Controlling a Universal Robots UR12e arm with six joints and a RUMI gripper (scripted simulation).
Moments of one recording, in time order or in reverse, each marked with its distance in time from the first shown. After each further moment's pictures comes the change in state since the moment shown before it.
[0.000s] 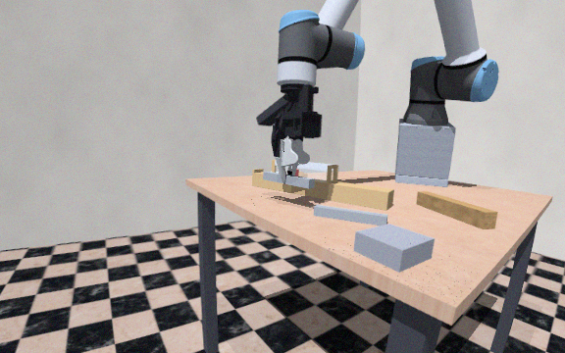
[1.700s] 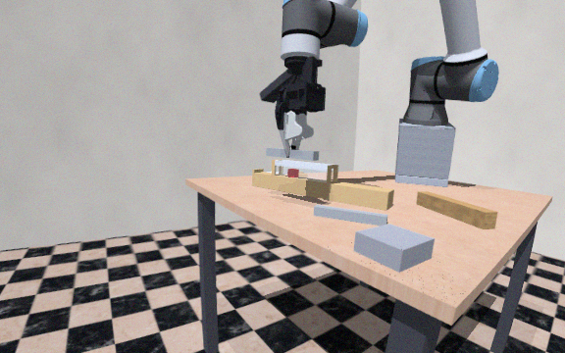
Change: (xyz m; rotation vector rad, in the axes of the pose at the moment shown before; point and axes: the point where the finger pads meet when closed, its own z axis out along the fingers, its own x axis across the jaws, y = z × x) arm 0.005 0.004 -0.061 0.000 0.001 -0.004
